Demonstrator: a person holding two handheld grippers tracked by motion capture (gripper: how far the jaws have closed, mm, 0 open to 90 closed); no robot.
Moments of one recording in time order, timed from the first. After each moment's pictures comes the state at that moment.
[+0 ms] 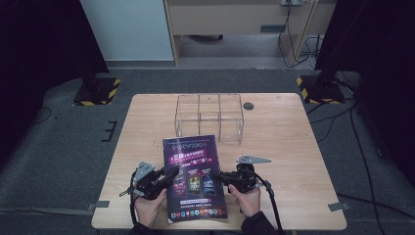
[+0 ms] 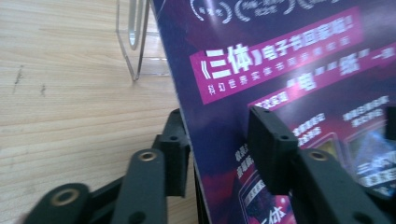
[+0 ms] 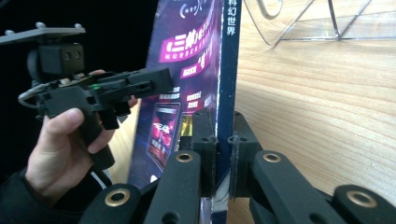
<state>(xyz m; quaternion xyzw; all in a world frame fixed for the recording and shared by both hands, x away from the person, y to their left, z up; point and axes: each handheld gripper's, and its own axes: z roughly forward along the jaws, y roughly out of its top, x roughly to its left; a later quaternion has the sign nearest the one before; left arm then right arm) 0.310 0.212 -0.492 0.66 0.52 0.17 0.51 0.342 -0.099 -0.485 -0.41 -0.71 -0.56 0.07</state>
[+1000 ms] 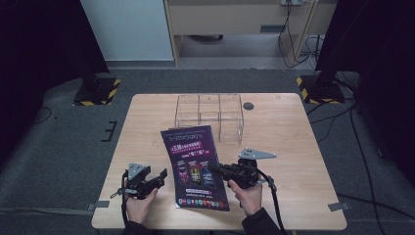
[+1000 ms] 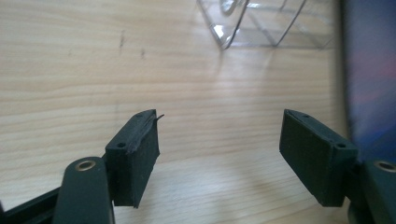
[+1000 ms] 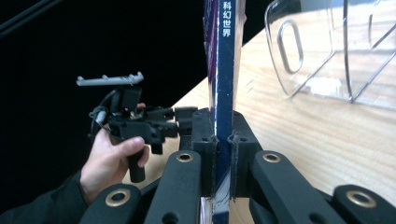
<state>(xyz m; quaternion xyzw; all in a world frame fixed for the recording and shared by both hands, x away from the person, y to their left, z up) 0.320 0.245 -0.516 0.66 0.58 0.22 0.43 0.335 -0.096 -0.437 -0.37 -0.71 -0.61 0.03</state>
